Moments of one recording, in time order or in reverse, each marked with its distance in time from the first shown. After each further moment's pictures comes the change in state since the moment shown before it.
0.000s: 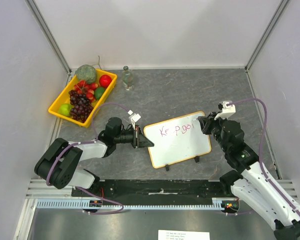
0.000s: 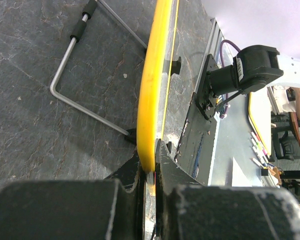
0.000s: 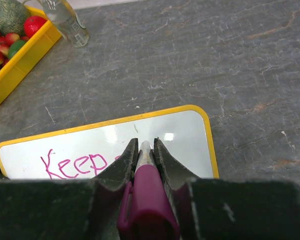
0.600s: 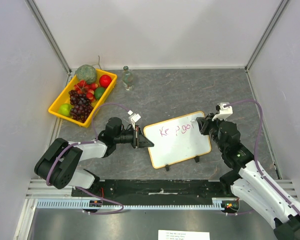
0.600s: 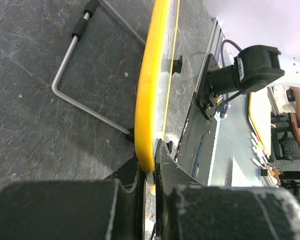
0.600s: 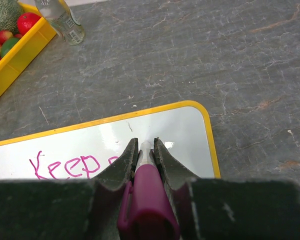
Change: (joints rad) left arm 0.000 -0.001 0.000 -0.009 -0.002 0.001; right arm -0.001 0.055 -0.069 0.106 0.005 0.004
